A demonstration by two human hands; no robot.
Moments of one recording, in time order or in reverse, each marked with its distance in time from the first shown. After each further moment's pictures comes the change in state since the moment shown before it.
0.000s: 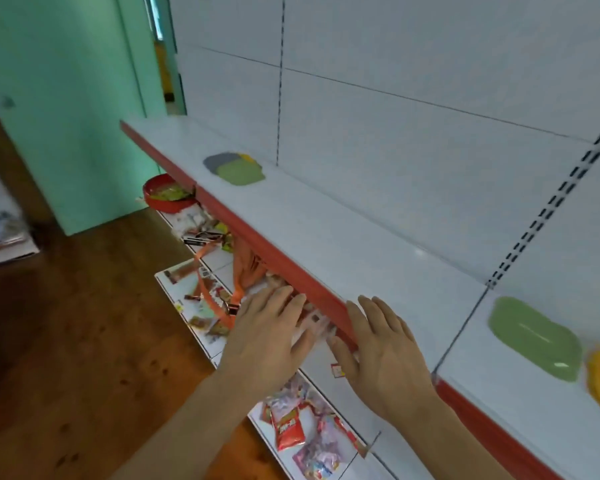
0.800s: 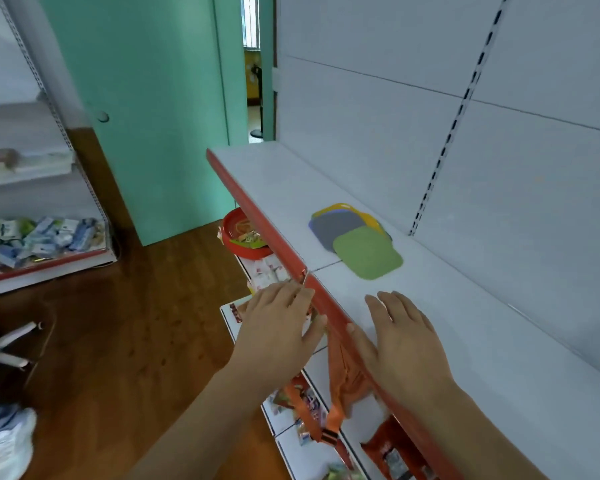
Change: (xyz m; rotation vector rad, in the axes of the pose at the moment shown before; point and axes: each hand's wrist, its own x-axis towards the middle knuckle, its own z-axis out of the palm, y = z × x) left_hand 0.217 -0.344 0.000 0.007 0.010 -0.256; right_hand 0.401 -0.155 0.122 0.031 0.028 -0.132
